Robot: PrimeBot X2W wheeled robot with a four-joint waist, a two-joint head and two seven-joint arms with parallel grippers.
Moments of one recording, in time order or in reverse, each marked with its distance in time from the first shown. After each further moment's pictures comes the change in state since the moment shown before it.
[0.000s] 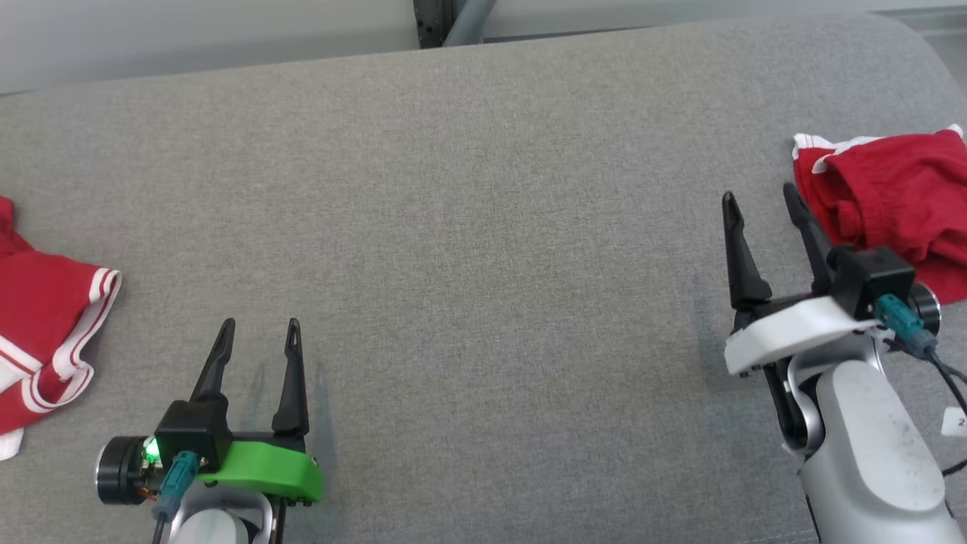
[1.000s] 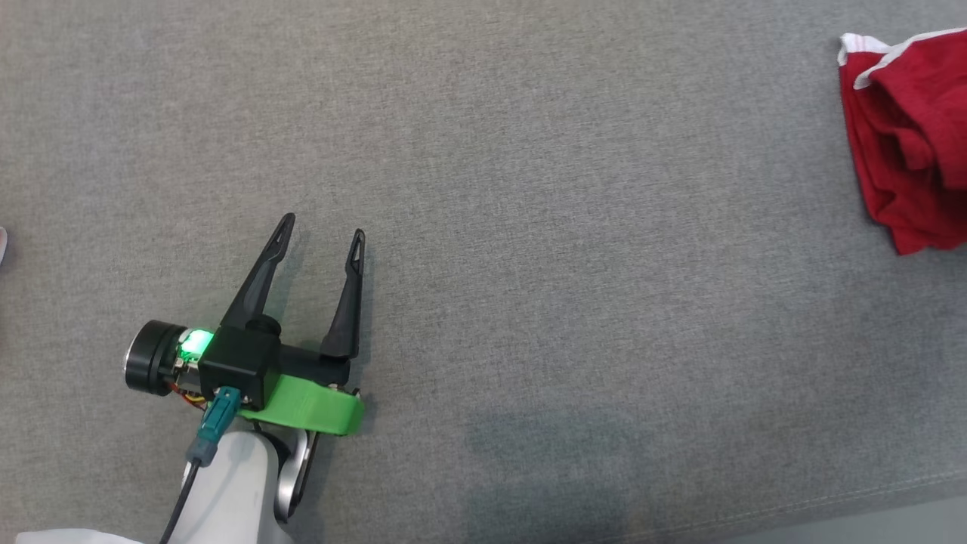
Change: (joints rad) left arm -0.137 0.018 -0.131 -0.101 0.055 -0.052 0.000; right arm -0.499 -0.334 -0.237 0.723 -0.151 0.000 0.000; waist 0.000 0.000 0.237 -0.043
